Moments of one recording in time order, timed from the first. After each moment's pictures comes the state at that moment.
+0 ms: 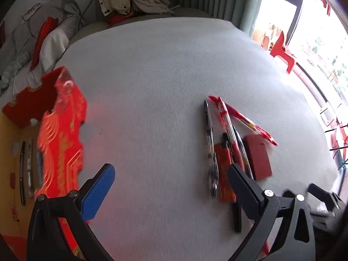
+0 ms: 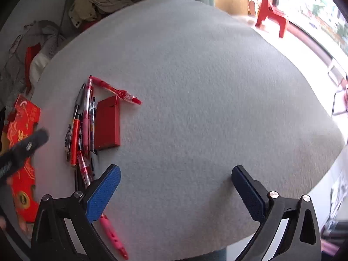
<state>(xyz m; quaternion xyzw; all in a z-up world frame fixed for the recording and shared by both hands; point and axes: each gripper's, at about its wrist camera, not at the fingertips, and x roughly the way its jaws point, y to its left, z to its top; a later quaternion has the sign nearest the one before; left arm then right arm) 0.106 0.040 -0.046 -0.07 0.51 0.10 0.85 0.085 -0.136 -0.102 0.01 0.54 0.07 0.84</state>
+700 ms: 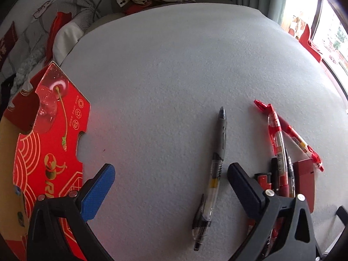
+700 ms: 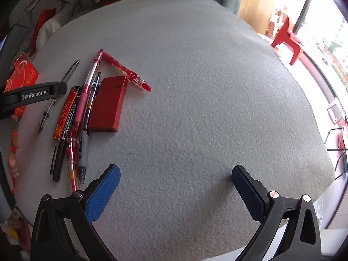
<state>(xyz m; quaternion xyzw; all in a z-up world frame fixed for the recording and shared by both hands) 0.142 0.055 -0.093 -0.04 0.53 0.18 0.83 0.076 -0.087 -0.109 -0.10 0.54 0.11 0.83</state>
